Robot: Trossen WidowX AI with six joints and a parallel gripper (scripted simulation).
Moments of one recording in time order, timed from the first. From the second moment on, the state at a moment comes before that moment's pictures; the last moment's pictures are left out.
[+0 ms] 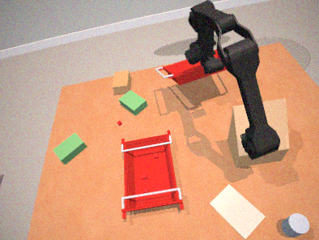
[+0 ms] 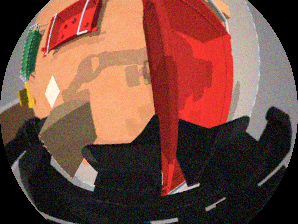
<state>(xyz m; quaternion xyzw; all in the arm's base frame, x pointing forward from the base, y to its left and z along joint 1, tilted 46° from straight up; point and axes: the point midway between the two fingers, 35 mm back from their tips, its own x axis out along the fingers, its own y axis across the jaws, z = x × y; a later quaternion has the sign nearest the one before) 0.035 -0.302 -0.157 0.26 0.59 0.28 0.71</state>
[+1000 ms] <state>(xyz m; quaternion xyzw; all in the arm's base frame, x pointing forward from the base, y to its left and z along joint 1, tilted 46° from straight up) 0.131 -0.292 -0.097 0.11 0.55 0.37 0.74</state>
